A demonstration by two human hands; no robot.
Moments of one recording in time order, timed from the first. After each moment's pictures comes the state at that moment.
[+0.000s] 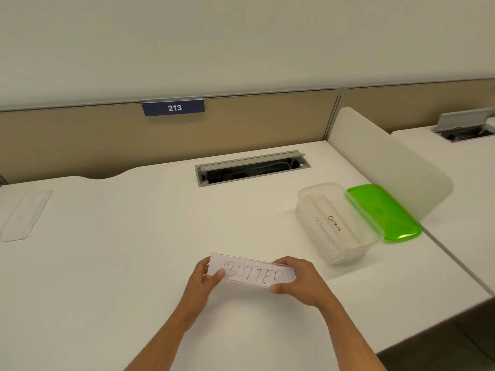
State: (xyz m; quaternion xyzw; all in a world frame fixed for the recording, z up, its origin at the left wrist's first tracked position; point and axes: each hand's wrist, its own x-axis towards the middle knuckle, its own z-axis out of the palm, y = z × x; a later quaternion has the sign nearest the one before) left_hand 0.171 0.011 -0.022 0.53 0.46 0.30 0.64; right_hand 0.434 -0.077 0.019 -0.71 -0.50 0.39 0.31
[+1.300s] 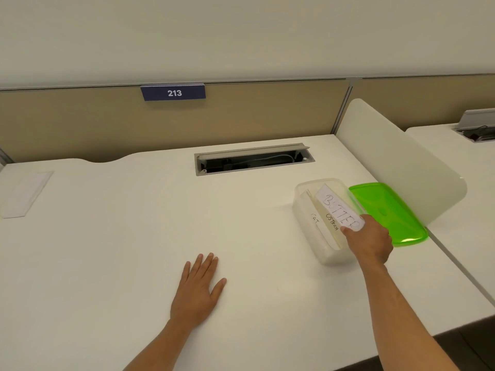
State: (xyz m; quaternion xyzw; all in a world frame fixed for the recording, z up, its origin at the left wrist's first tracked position) left_hand 0.197 -0.007 -0.080 0.84 0.52 0.07 0.14; right_hand 0.592 -0.050 0.040 -0.92 -0.29 0.03 0.26
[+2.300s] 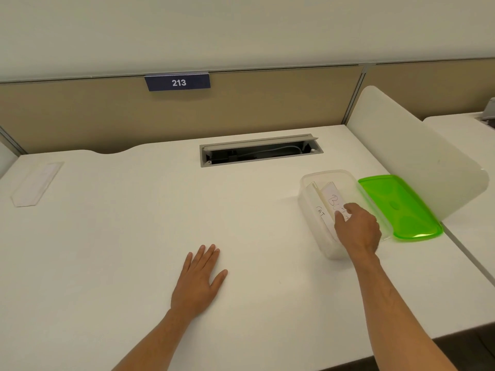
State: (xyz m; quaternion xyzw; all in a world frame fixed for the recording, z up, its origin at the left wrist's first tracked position) left_hand 0.196 -0.006 -0.084 0.84 0.53 0.08 0.13; right_hand 0.571 -0.031 0.033 -0.89 -0.37 0.03 0.27
